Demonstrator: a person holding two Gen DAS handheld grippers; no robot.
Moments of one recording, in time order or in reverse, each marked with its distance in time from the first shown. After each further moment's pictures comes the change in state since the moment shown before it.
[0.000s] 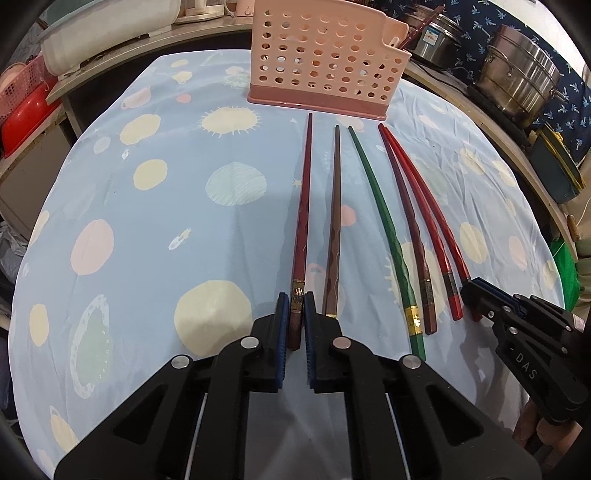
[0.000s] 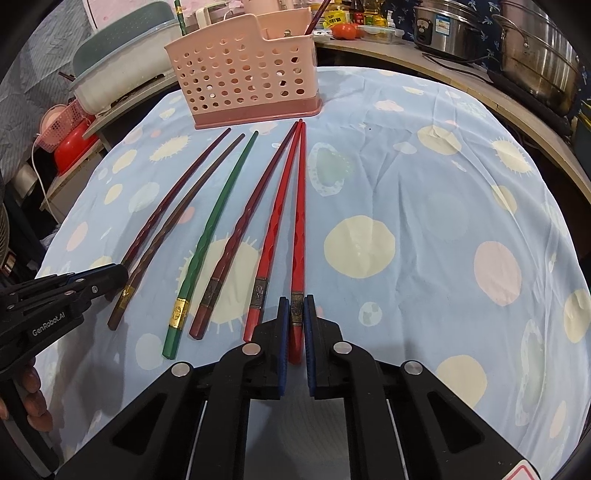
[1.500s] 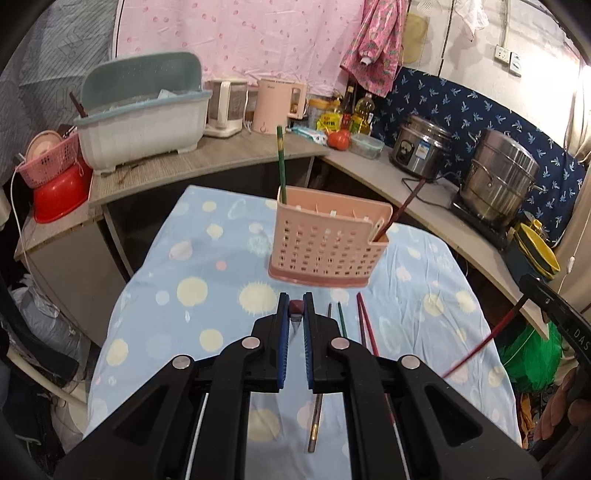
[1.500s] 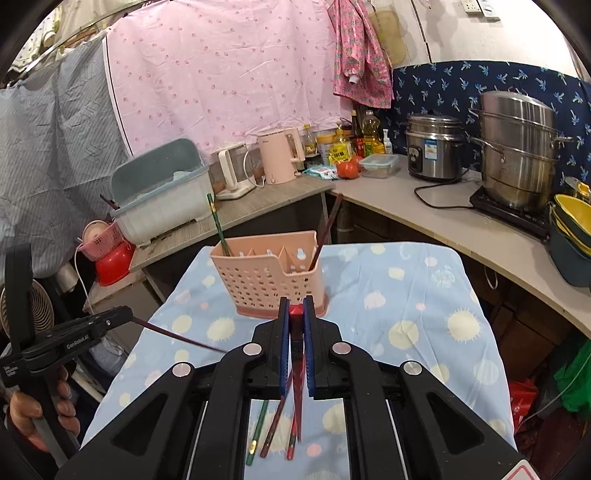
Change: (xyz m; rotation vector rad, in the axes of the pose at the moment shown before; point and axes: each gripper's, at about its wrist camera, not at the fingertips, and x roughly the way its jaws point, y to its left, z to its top) left arm -0.151 0.006 0.101 -0.037 -0.362 0.006; right arm -0.171 -0.016 0.109 0.030 -0.443 0.090
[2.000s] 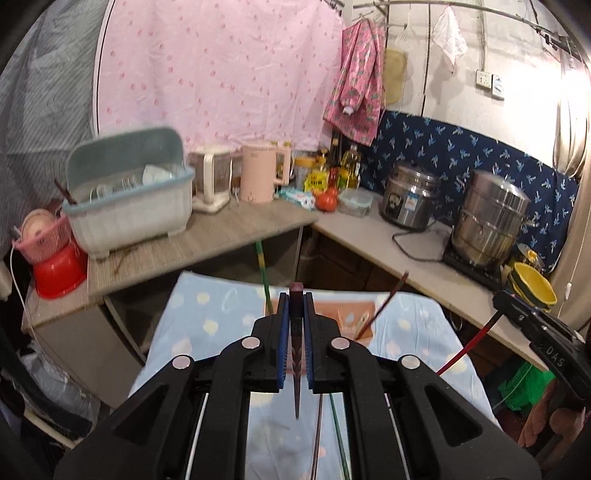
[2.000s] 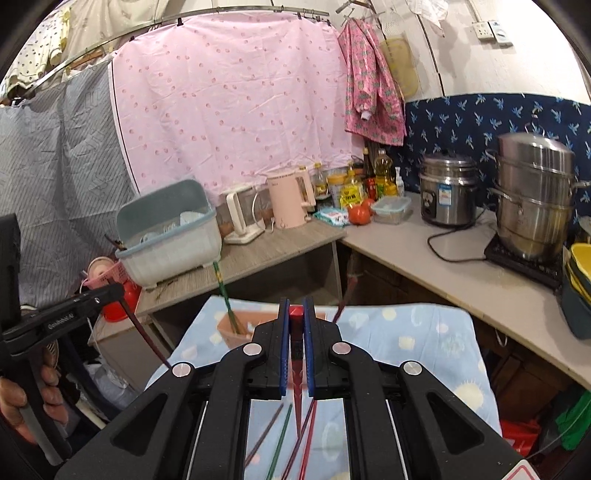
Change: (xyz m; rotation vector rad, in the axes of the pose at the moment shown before) left arm -0.025 -0.029 0.114 0.079 -0.183 -0.001; right arm 0.017 0.004 0.091 -0.016 -0.121 0.036
